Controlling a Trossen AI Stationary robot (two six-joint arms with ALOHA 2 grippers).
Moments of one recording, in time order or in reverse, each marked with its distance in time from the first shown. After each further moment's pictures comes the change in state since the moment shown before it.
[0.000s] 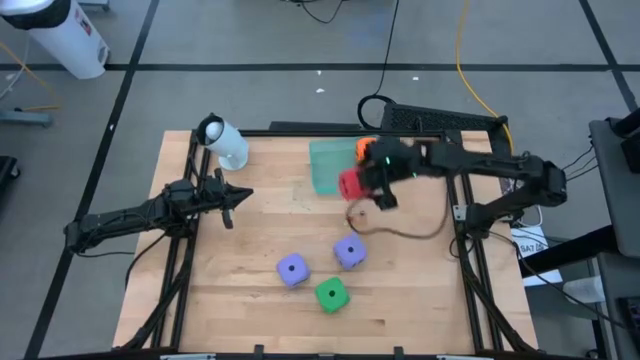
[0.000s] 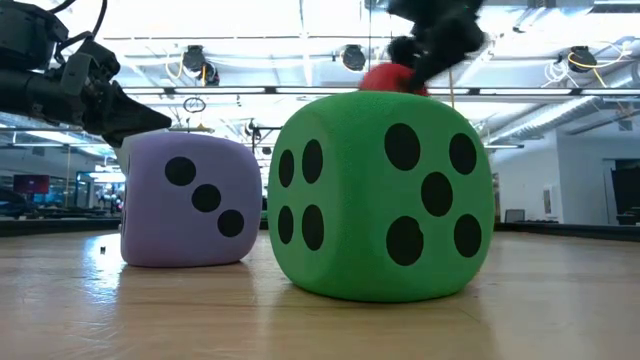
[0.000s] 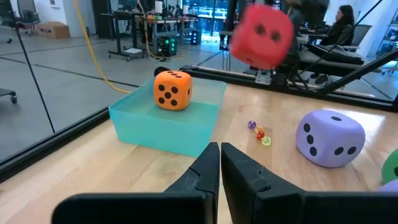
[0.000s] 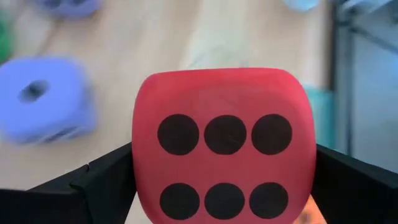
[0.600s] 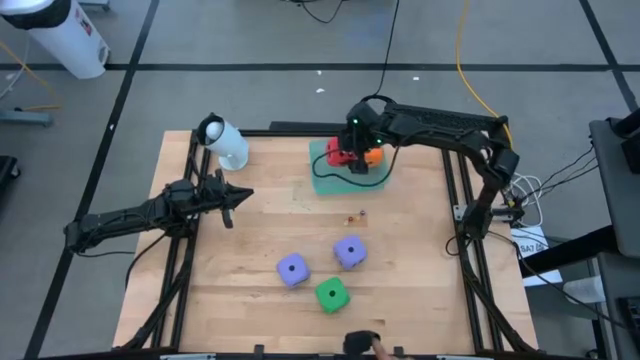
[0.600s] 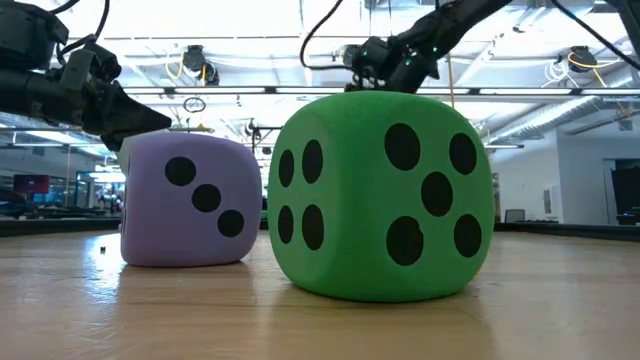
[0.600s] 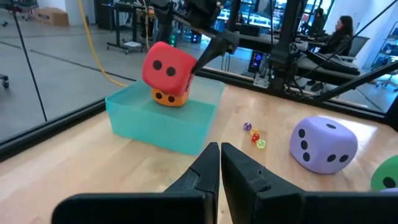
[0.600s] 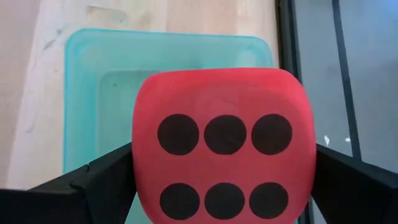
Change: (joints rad) left arm 0.000 0.003 0.000 -0.009 0.002 -0.080; right arm -0.313 0.398 0.124 0.208 -0.097 -0.054
